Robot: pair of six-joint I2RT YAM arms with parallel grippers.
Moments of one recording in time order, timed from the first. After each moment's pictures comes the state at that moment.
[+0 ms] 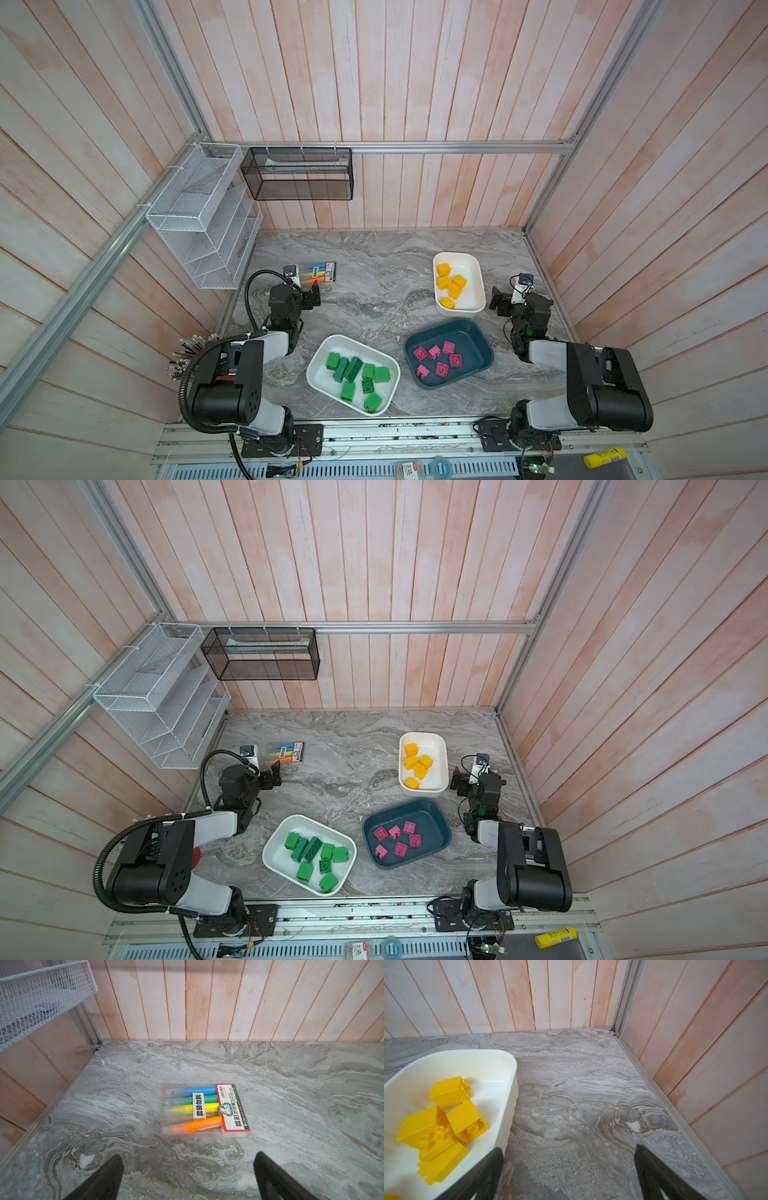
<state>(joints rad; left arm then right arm) -0.02 1.50 0.50 0.67 -0.02 0.00 -0.10 1.43 0.36 0.76 -0.01 -0.01</state>
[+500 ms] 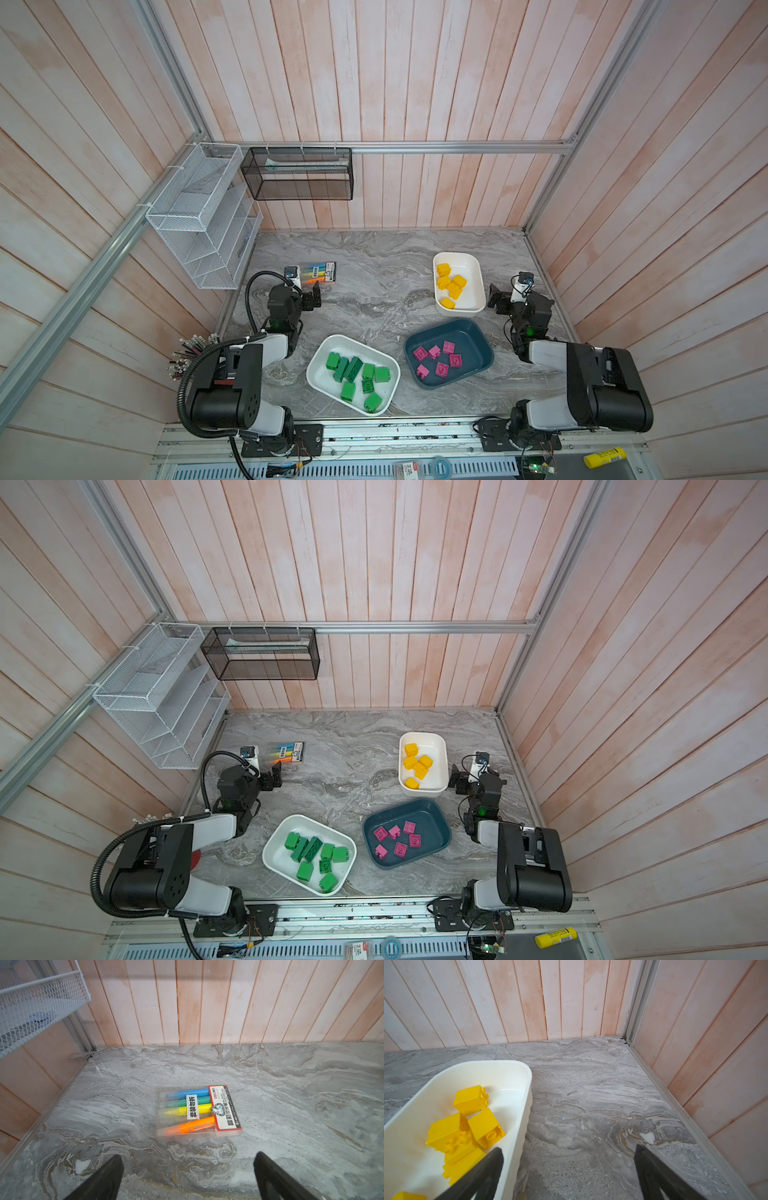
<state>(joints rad) -0.01 1.47 0.46 0.71 0.03 0.02 -0.10 1.43 0.36 0.82 -0.08 0.02</state>
